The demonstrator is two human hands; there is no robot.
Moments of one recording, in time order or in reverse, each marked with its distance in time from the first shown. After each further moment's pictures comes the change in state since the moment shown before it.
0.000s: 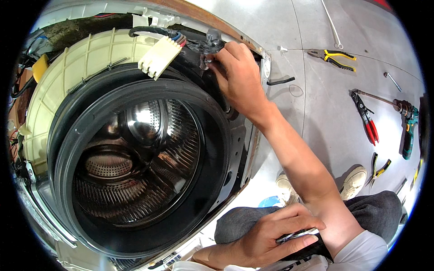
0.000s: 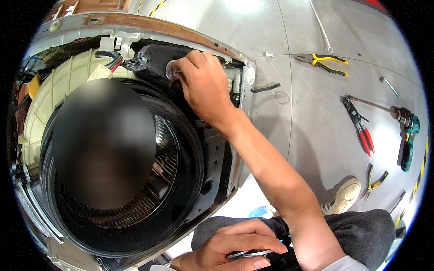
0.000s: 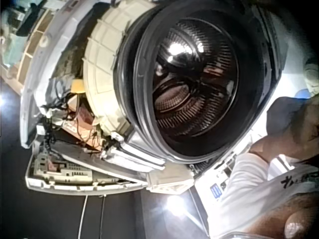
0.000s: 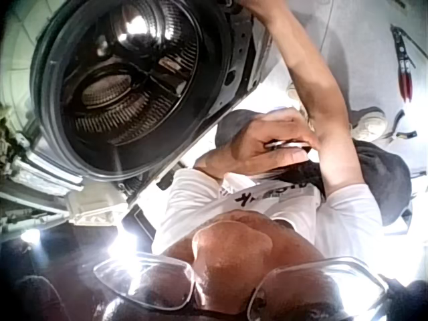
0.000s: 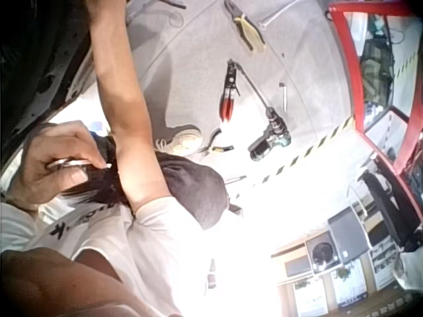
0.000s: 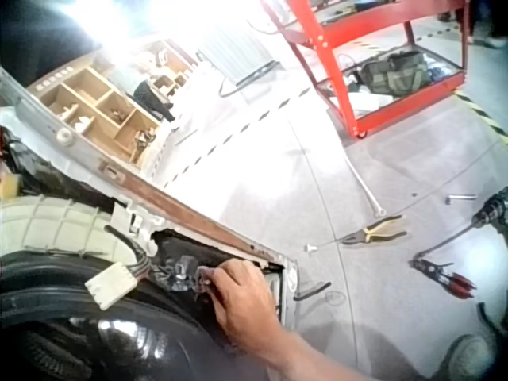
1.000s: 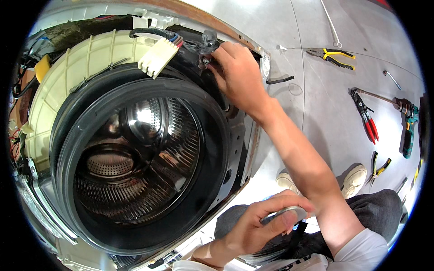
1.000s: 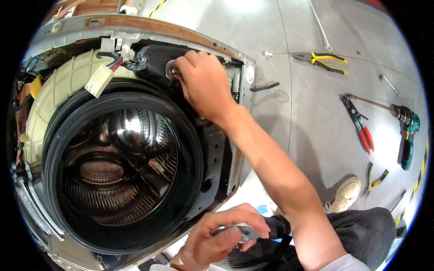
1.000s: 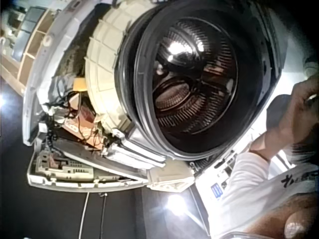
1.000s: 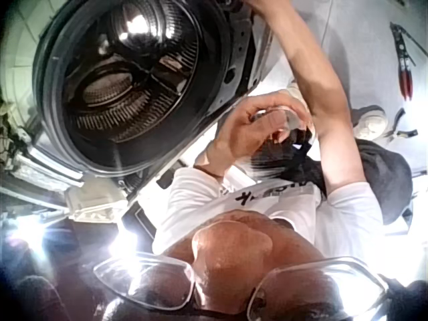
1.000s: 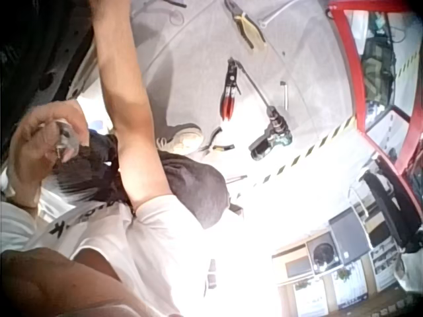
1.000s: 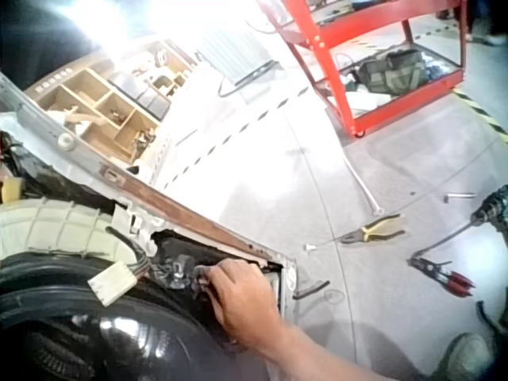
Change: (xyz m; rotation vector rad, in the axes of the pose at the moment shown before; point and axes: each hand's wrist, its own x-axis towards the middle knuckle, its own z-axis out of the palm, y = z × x) left_hand 0.004 0.015 -0.004 -0.391 0.221 -0.289; right_hand 0.004 0.002 -0.008 -0.042 -0.032 -0.083
